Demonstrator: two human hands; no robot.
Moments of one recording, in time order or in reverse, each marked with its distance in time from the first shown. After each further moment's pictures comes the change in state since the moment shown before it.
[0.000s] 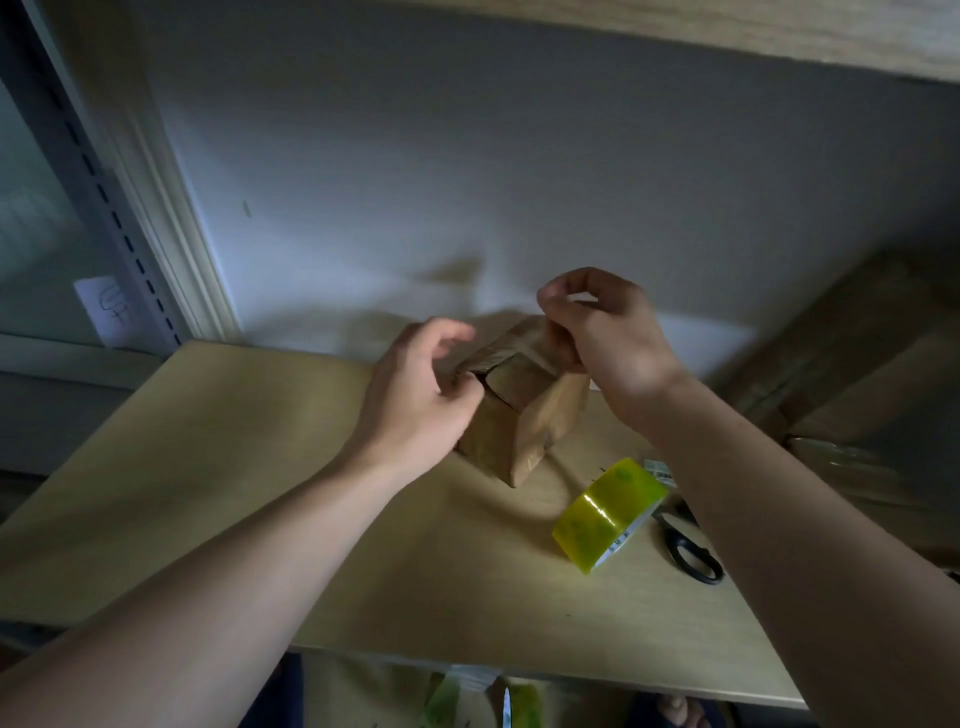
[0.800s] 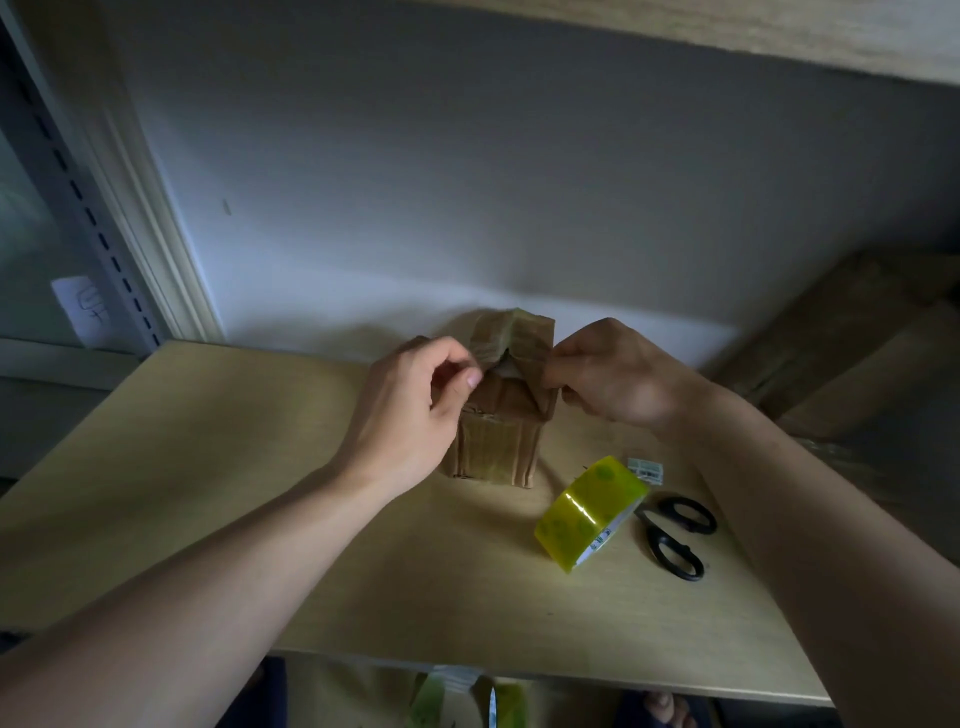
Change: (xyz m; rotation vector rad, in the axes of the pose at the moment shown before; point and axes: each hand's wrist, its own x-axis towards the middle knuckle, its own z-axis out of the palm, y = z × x) left_hand -0.005 -0.001 0.003 0.135 -0.025 0.267; right_hand -0.017 -0.011 -0.032 -0.662 -0.309 0.140
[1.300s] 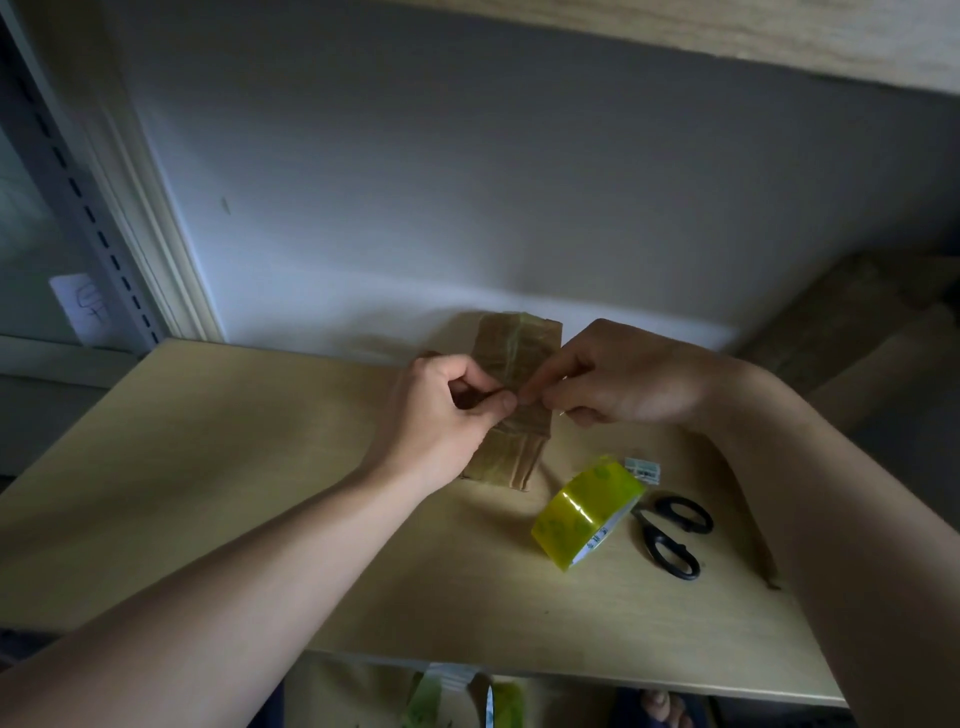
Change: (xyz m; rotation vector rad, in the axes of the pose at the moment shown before) left_hand -0.002 0.019 0.021 -0.266 -0.009 -0.309; right_hand -0.001 -0.001 -0.014 -0.161 -0.264 -0.145
